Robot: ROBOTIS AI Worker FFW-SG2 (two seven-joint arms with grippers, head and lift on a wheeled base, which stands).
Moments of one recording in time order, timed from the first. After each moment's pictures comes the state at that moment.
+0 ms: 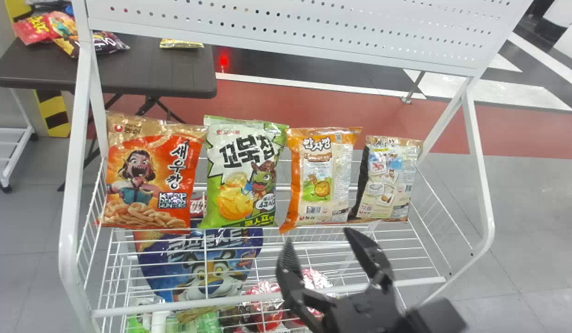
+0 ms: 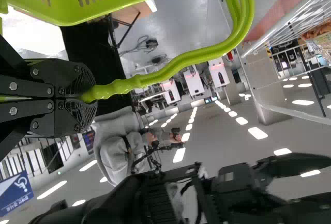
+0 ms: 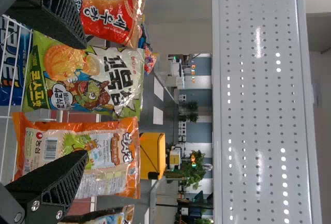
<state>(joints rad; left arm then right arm) 0.42 0.08 -0.21 -1.74 0.19 0.97 -1.36 0.75 -0.10 0.12 -2.26 0.01 -0.04 0.00</state>
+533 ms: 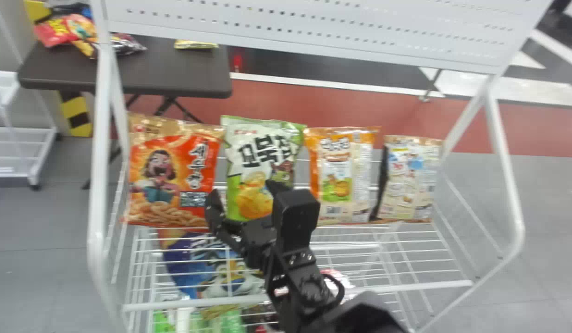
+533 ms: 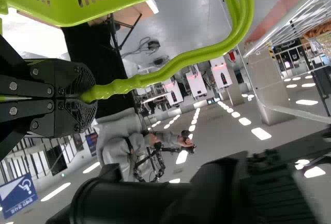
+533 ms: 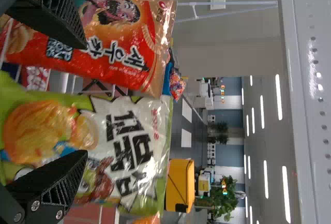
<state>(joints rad) 0.41 0.09 -0.22 -1.75 0.19 0.96 -1.36 0.20 -0.04 0.35 -1.91 -0.01 0.27 -0.11</state>
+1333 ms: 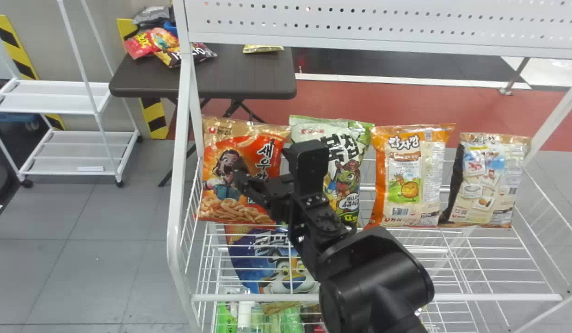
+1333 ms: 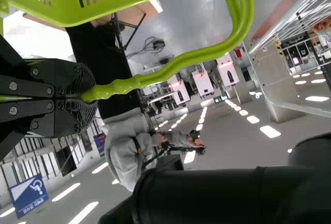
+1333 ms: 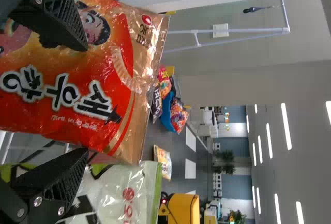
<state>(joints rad) 0.39 0.10 -0.25 -1.74 0.18 0.96 -1.35 -0.13 0.00 0.43 -1.53 -0.12 0.21 -0.03</state>
